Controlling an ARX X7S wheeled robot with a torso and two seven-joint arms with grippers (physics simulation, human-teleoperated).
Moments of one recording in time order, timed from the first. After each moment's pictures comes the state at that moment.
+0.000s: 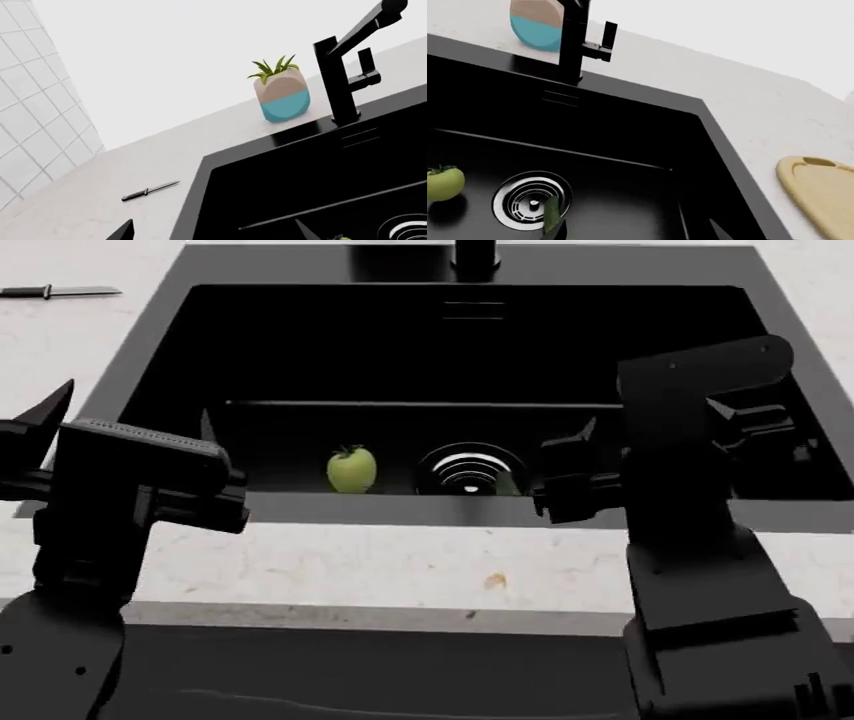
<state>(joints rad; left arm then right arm) -0.69 -0.13 0.27 -0.11 0.15 -0.43 -0.18 0.91 0.29 -0.24 0.15 0.14 0.85 0.09</state>
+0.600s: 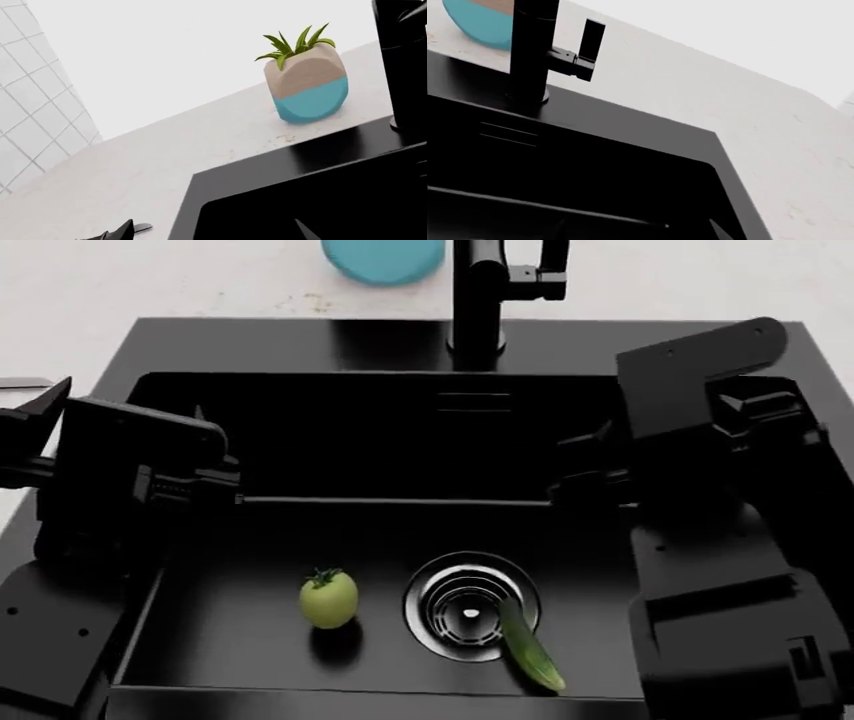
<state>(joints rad) -0.78 -0.14 0.28 -0.22 0.12 -0.48 -0.19 0.98 0.31 -0.31 0.24 0.11 0.88 0.07</state>
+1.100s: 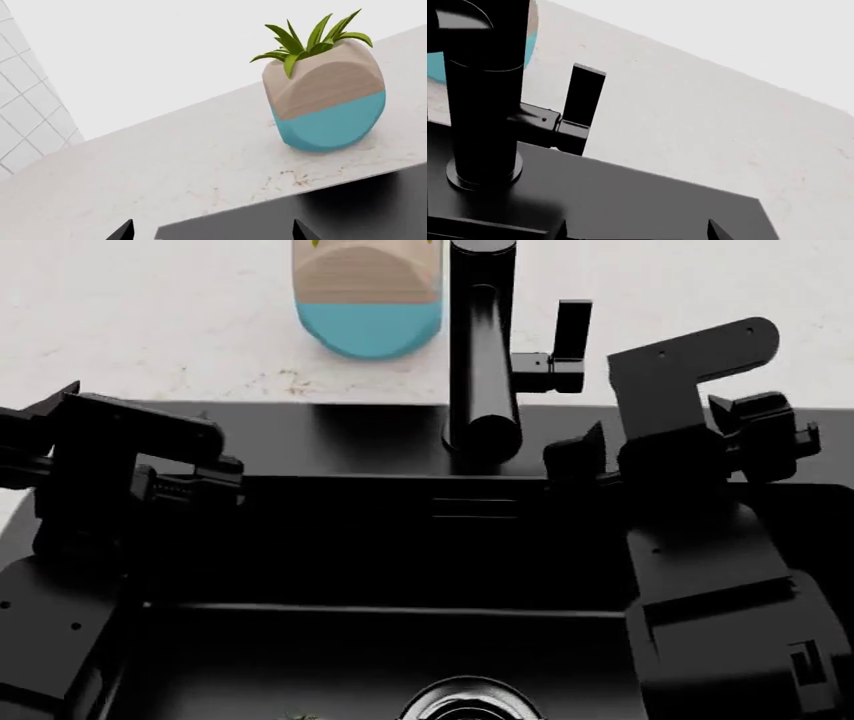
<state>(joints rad) -0.79 -0.15 0.29 -0.21 0.07 -0.52 -0.16 0.97 0.32 -0.31 0.20 0.13 0.90 0.06</state>
